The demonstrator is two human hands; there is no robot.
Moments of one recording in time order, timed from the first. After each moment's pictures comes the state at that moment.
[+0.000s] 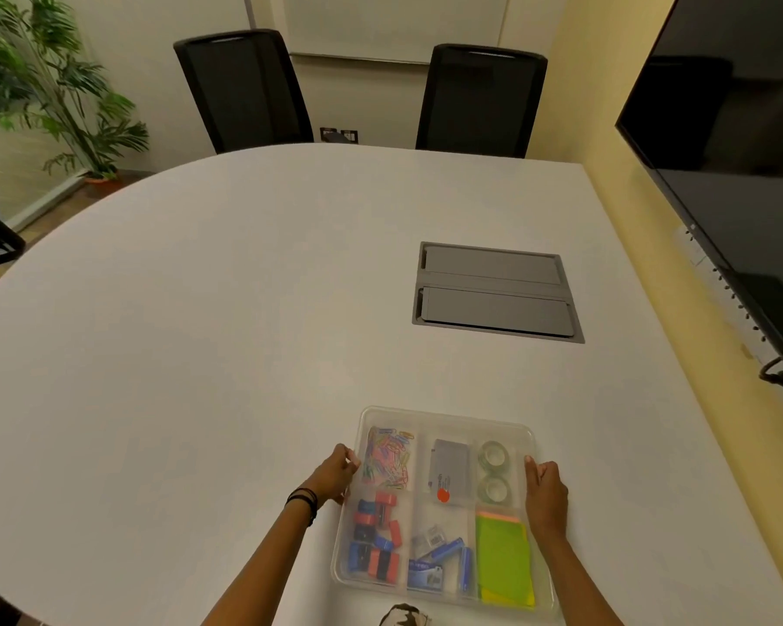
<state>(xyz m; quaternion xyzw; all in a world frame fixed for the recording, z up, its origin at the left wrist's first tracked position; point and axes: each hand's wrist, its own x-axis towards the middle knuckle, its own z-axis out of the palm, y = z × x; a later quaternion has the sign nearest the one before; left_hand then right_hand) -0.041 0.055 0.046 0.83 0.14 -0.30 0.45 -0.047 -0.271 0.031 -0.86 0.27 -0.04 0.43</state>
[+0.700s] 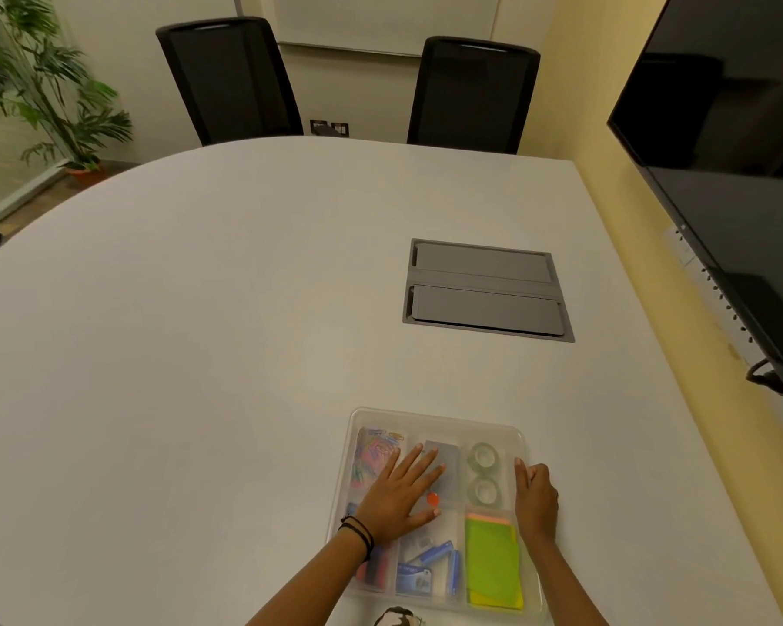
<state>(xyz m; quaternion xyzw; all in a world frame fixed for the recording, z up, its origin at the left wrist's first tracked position) -0.054 -0.036 0.004 0.95 -0.29 -0.05 0.13 -0.047 -0.270 0.030 -0.86 0.28 -0.06 0.42</state>
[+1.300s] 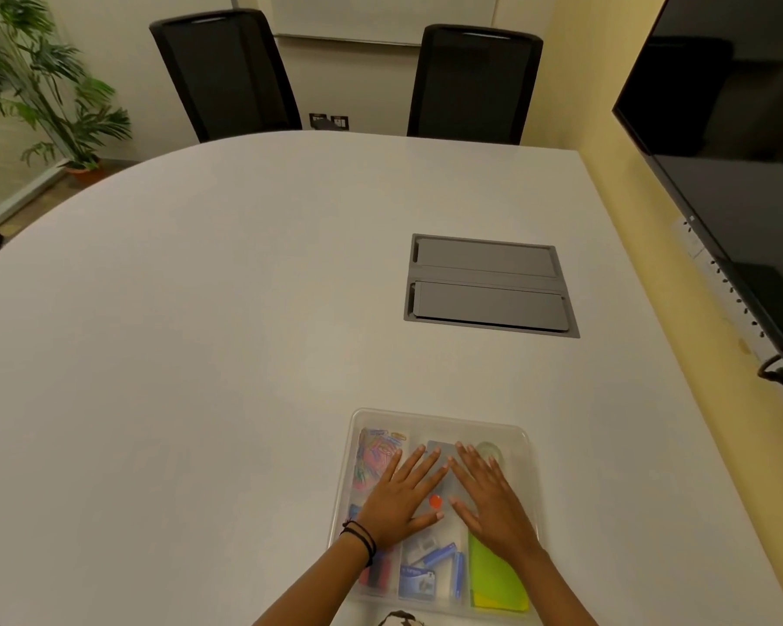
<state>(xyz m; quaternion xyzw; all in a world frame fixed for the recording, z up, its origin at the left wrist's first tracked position) -0.056 -0.037 0.010 0.95 -0.29 -0.07 0.11 -0.056 -0.245 0.020 -0.96 -0.21 0.09 0.15</state>
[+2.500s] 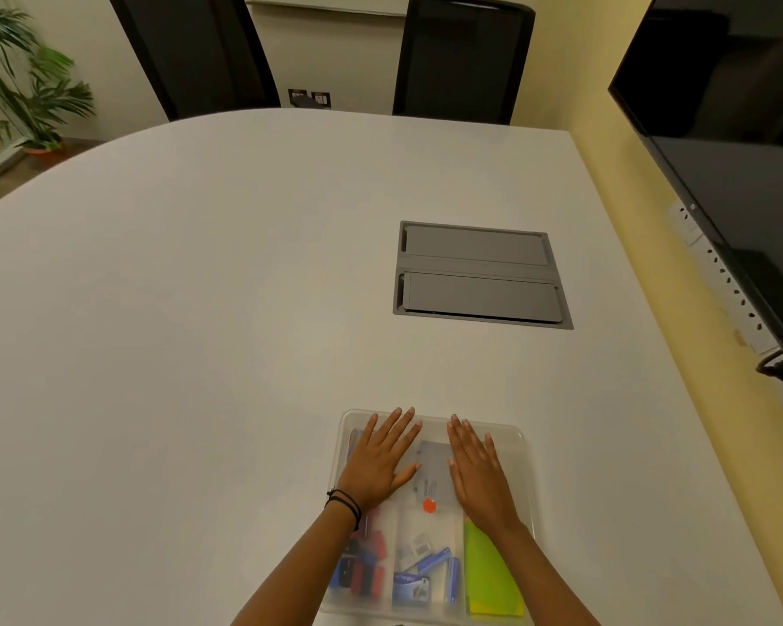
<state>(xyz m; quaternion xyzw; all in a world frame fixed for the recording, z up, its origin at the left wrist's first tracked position) 0.000 -0.017 0.010 0.96 -0.24 -0.05 0.13 -0.020 -0.225 0.018 -0.98 -0.10 0.05 0.15</state>
